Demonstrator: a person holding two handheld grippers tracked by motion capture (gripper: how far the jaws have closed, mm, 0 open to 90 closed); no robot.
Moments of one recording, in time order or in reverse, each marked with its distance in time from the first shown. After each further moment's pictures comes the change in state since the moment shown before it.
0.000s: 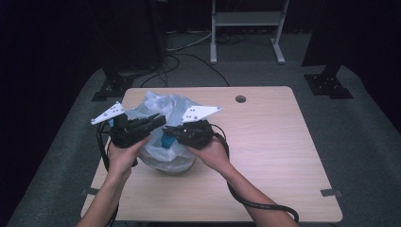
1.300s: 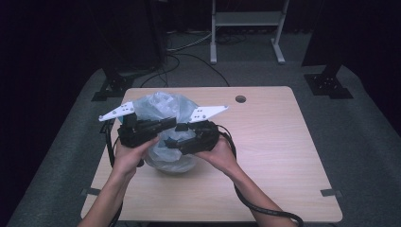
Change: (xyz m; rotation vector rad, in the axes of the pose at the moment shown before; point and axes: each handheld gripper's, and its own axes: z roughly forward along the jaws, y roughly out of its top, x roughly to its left) left arm -0.019 0.007 0.017 0.035 -0.181 0.030; right arm -0.011 -0.011 -0.010 0.022 0.104 0.063
